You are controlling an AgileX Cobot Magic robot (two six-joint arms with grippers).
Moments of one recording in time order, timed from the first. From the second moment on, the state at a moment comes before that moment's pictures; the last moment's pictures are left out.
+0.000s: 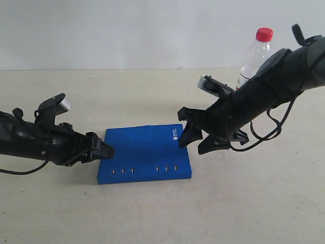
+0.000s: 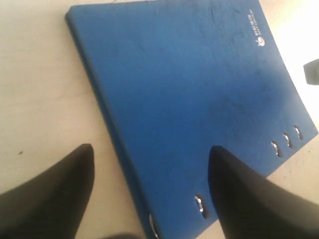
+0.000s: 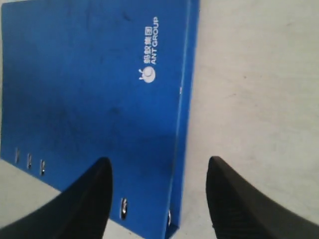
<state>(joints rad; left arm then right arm) -0.03 1.88 -0.73 -1.73 0.55 1.64 0.29 2.02 -1.18 0.95 0.72 -0.53</state>
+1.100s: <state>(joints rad) -0.03 1.88 -0.73 -1.73 0.58 1.64 0.19 2.18 -1.18 1.29 1.19 -1.11</state>
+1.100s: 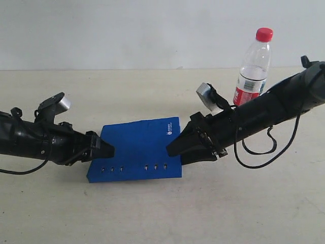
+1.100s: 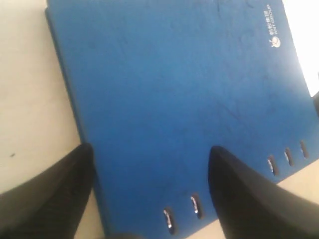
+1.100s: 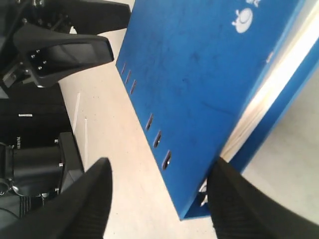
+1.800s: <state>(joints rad) -0.01 1.88 -0.79 -1.75 0.57 1.64 0.25 2.18 -1.18 1.35 1.15 -1.24</state>
